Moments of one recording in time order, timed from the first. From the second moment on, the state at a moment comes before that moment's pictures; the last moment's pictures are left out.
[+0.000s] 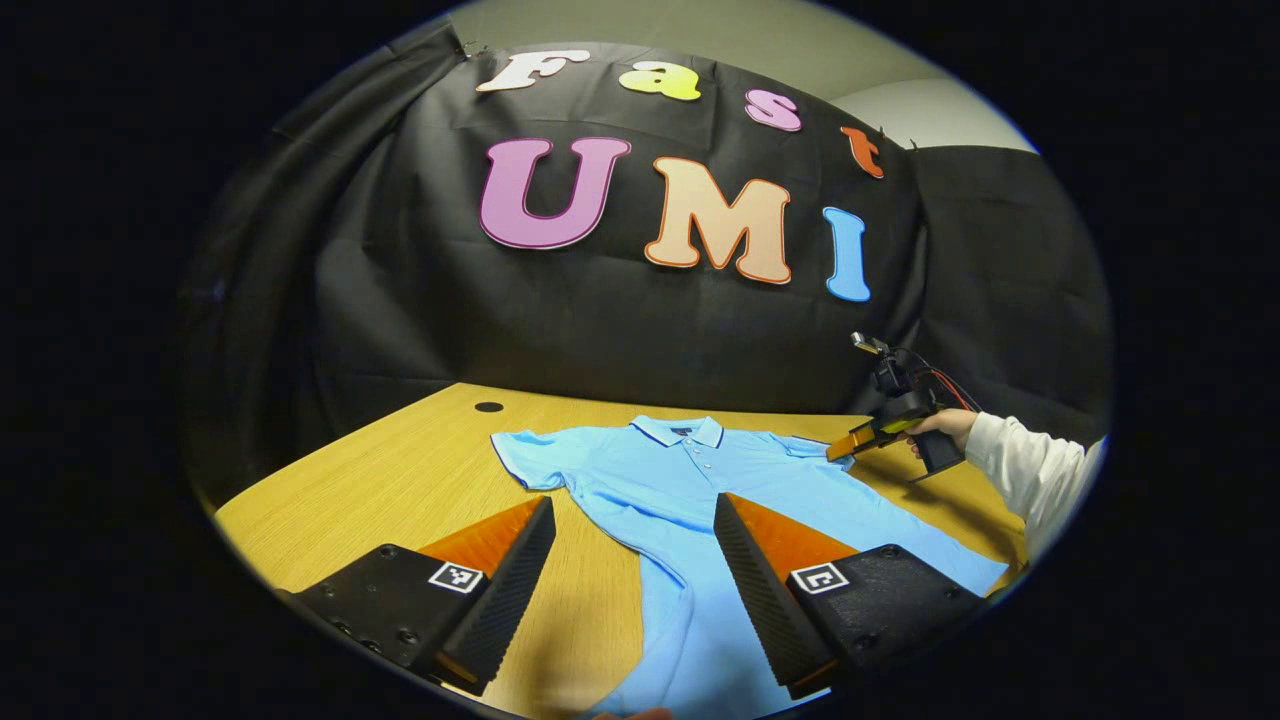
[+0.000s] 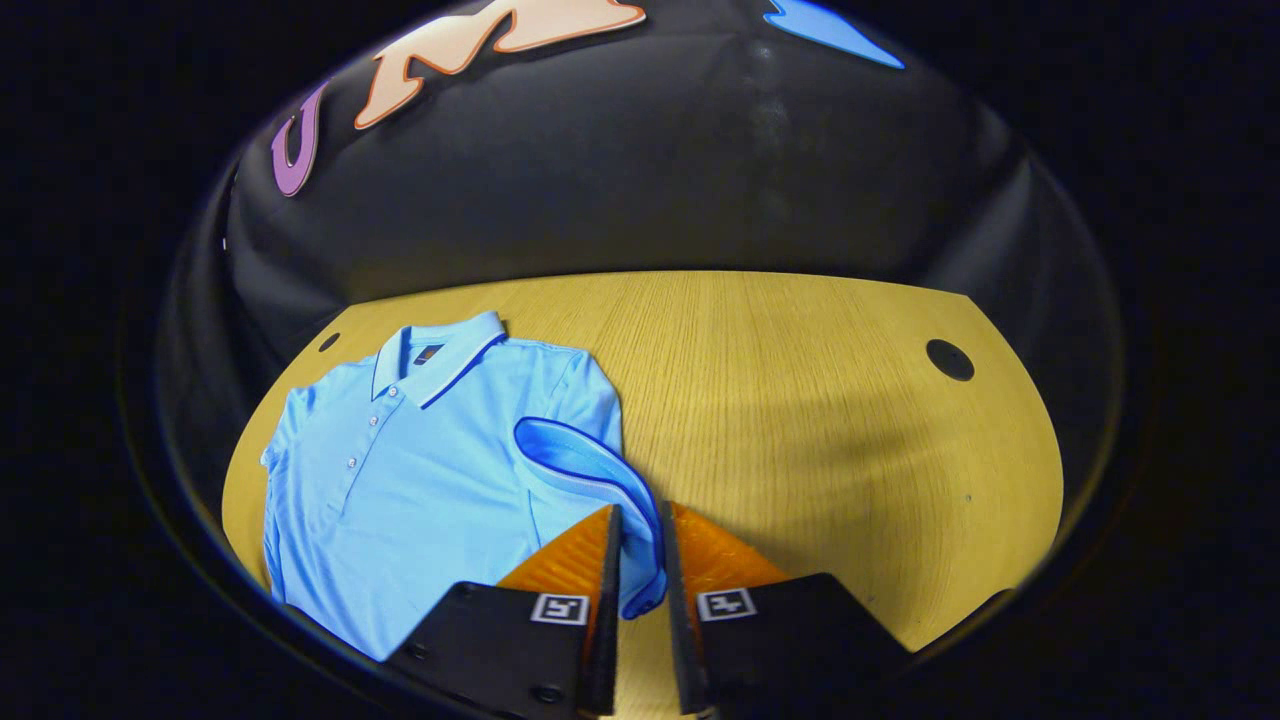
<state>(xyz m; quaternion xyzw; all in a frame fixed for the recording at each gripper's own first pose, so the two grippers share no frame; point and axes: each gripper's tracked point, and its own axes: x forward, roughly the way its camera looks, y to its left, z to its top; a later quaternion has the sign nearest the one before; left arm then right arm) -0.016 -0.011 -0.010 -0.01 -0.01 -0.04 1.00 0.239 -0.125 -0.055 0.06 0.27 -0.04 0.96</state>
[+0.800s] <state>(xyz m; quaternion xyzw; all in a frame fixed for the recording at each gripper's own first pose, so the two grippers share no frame) -0.022 -0.010 -0.015 -0.04 0.00 -0.05 1.00 0.244 -0.007 0.037 0.13 0.17 0.03 0.98</state>
